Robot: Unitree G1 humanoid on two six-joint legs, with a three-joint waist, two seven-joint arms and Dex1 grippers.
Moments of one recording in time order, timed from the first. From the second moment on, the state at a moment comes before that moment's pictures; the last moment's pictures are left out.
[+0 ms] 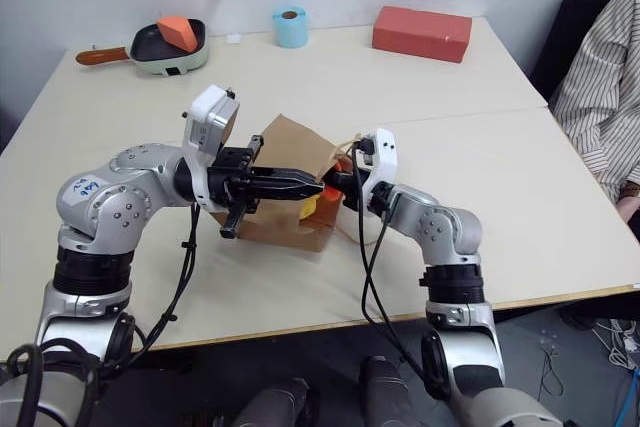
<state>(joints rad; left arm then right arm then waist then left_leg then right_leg) -0.78 0.53 -0.02 -0.14 -0.74 0.86 -1.11 -0.77 -0.09 -0.15 0.19 0.69 0.94 0.27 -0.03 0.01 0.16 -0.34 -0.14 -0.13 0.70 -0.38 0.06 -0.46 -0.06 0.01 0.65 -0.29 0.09</state>
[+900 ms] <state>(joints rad) -0.81 0.49 -0.01 0.01 -0.66 0.72 -1.08 -0.22 -0.43 -0.31 -0.53 0.82 1.29 0.23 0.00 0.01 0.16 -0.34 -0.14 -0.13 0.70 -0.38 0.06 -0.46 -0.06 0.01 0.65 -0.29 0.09</state>
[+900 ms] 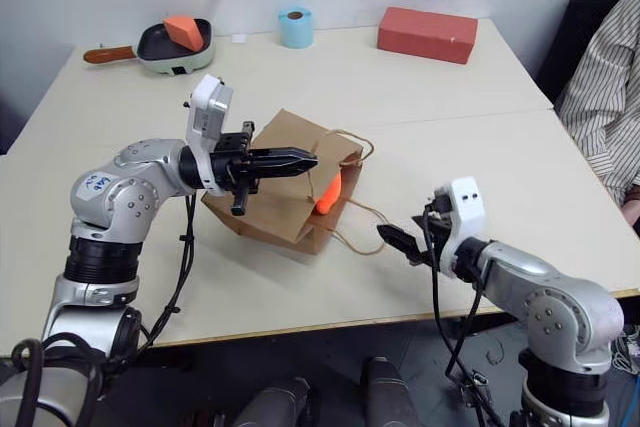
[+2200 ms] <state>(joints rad) -0.83 0.38 0.03 0.08 -0.64 0.66 -0.94 -0.54 -0.69 -0.32 -0.38 1.39 1.13 0.11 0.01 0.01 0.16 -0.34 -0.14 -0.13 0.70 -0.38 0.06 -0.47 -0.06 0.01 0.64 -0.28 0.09</state>
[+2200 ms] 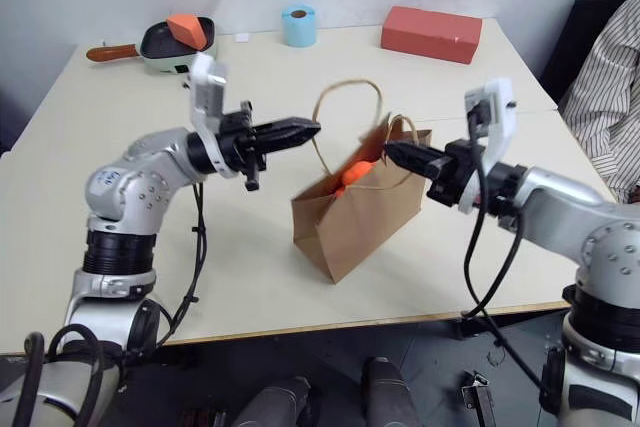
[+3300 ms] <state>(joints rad) -0.49 0.54 -0.05 -0.21 -0.64 0.67 -0.99 0.05 -0.78 -0.17 -0.70 0.82 0.76 0.55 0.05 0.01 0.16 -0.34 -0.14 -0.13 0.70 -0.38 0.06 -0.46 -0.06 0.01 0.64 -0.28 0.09</state>
